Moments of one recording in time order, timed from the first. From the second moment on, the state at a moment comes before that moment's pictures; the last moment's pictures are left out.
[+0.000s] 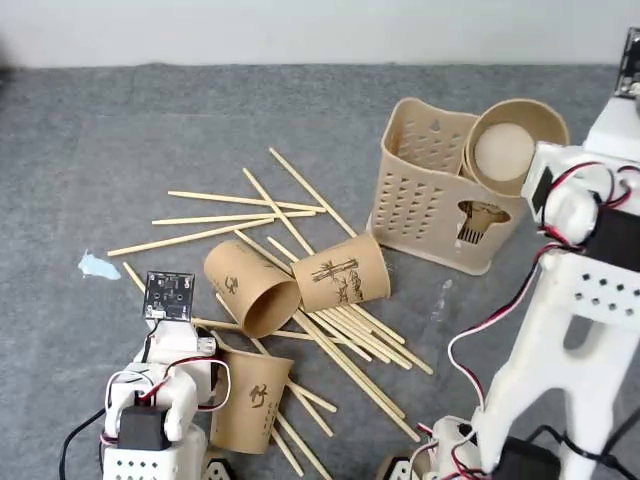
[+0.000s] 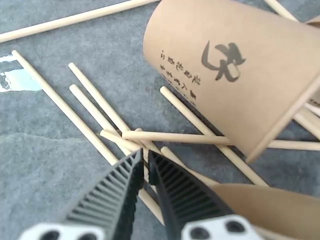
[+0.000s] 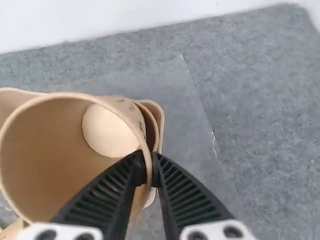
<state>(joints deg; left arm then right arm) -1.9 -103.3 96.9 72.2 7.9 16.4 -22.5 -4.5 74.2 2.3</state>
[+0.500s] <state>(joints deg) -1.9 -103.3 96.9 72.2 7.9 14.9 -22.0 -10.2 74.2 2.2</state>
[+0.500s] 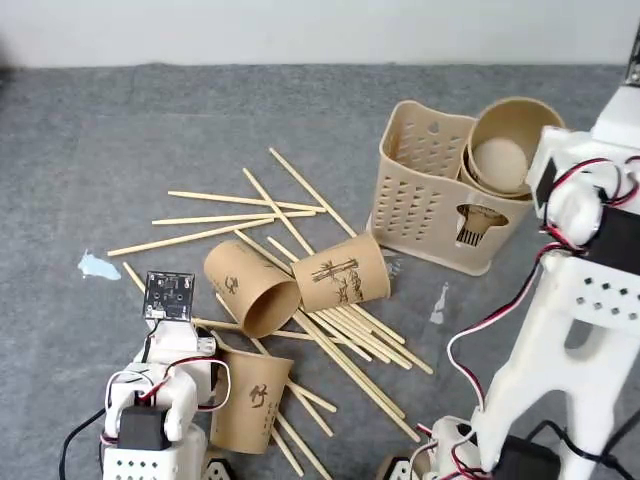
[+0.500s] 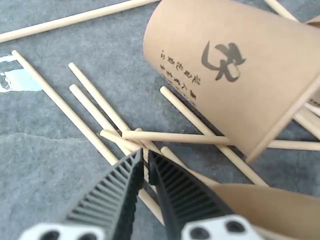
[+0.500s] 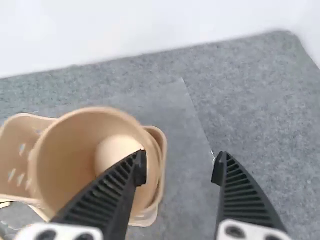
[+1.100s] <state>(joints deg) -1.9 -103.3 96.9 72.2 7.9 6.5 -19.3 -10.5 77.2 2.1</state>
